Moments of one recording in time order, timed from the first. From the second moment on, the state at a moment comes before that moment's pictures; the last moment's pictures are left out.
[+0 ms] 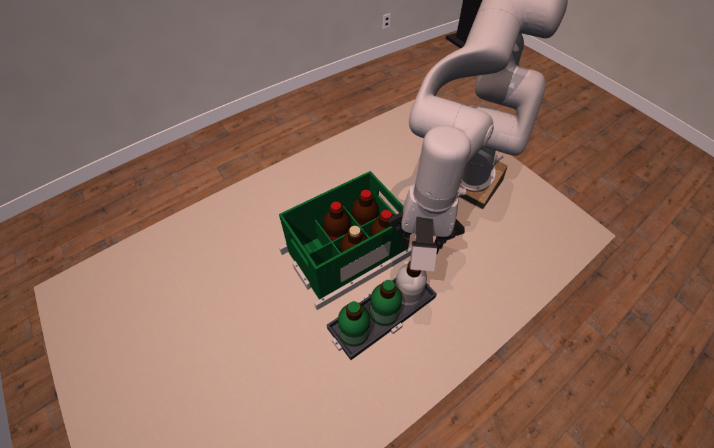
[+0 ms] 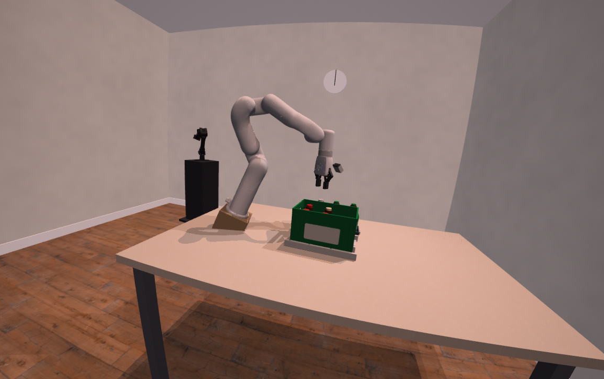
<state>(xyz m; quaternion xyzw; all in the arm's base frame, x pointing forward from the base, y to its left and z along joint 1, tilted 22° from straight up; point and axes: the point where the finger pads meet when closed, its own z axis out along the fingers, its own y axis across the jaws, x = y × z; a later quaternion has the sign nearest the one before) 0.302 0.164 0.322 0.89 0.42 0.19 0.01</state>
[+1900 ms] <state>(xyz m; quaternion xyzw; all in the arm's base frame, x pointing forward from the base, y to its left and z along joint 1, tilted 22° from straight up) 0.316 0.171 0.287 0.89 0.42 0.19 0.01</state>
